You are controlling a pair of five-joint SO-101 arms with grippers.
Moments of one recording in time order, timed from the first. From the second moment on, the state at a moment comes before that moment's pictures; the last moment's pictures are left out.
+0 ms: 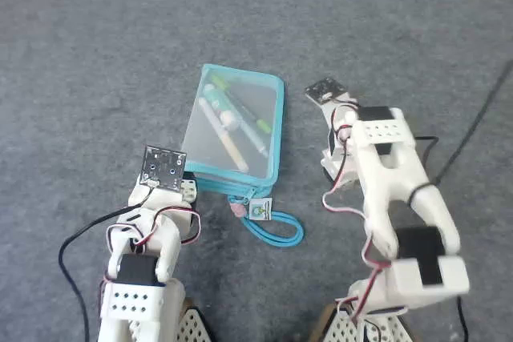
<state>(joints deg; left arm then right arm) -2.3 -89.5 97.0 39.9 -3.6 -8.4 4.7 25.1 67.0 25.5</state>
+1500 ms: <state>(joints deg) 3.6 -89.5 97.0 39.8 -2.3 -17.8 -33.3 28.7 87.9 23.0</state>
